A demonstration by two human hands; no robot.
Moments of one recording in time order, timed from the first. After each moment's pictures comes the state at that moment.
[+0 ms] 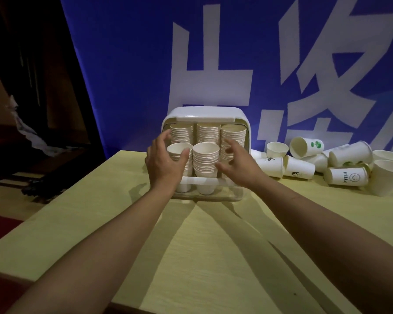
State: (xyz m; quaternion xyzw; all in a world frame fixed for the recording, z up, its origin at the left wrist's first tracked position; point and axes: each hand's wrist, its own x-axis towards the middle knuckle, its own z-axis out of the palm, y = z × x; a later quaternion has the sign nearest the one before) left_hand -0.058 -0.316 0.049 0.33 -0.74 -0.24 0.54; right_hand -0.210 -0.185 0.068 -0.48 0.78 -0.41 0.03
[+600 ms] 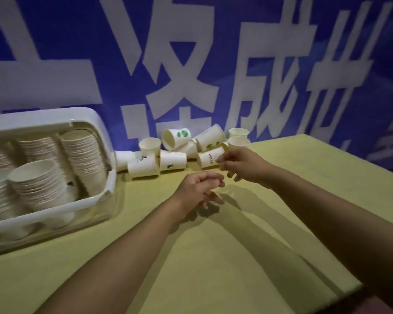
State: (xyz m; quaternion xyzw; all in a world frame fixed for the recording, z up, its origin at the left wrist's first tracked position) left_hand -0.266 -0.067 0.024 0.02 -0.73 -0.68 0.02; right_hand -0.369 0.090 0.068 -0.30 0.86 -0.40 0.10
